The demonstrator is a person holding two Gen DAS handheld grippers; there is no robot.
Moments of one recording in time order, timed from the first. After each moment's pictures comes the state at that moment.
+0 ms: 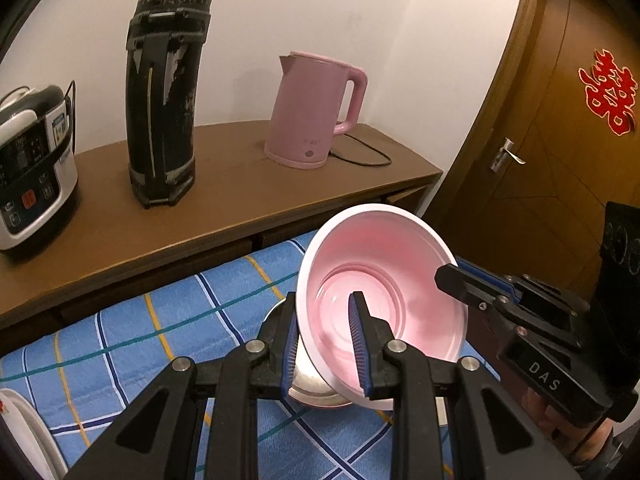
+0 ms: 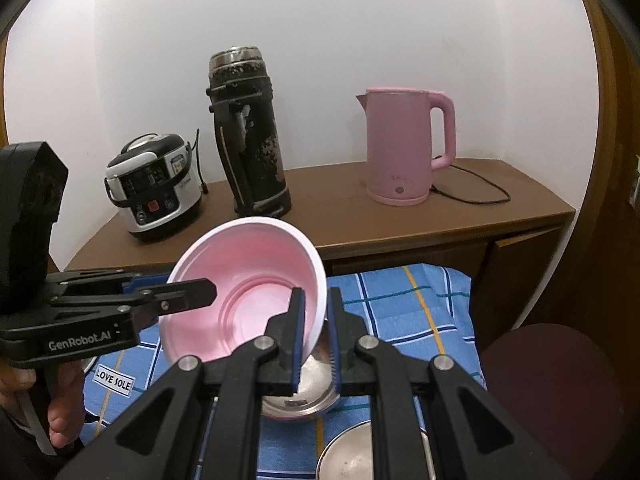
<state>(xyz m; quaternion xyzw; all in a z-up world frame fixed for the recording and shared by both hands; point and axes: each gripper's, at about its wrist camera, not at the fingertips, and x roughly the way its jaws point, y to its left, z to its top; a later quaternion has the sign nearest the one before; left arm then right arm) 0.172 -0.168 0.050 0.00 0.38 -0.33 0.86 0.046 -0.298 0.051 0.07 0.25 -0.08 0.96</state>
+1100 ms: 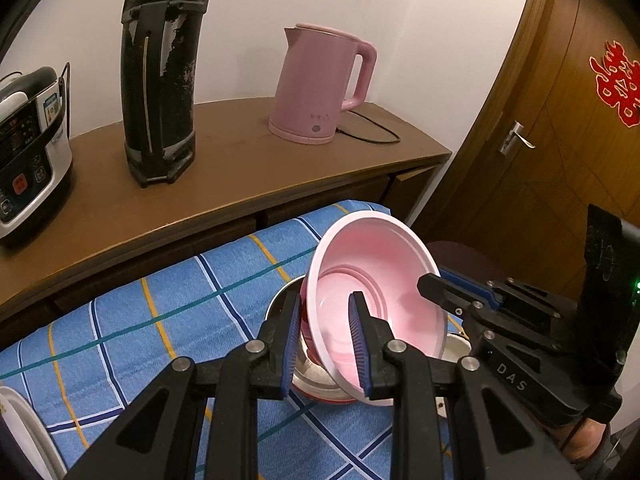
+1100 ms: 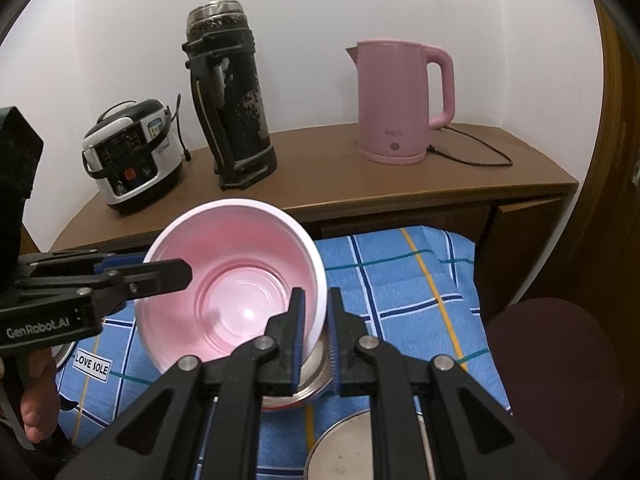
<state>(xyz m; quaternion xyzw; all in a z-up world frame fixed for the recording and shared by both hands) 0.185 -0.176 0.033 0.01 0.41 -0.33 0.85 0.069 -0.311 0.013 0.08 0.31 -0.09 0.94</state>
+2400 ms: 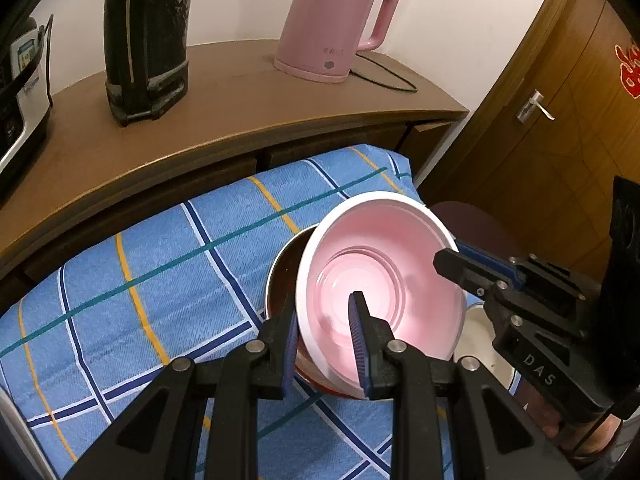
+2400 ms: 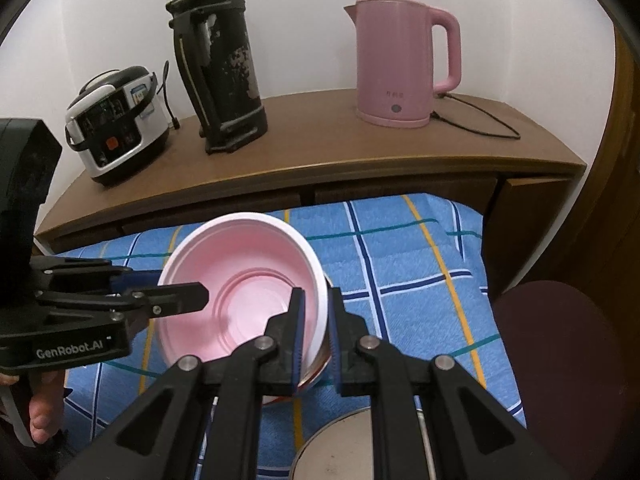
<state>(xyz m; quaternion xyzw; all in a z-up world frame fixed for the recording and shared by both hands) 0.206 -0.190 -0.011 0.02 0.49 -0.32 0.81 0.091 -0.317 -0.014 0.08 0.36 -0.09 0.93</state>
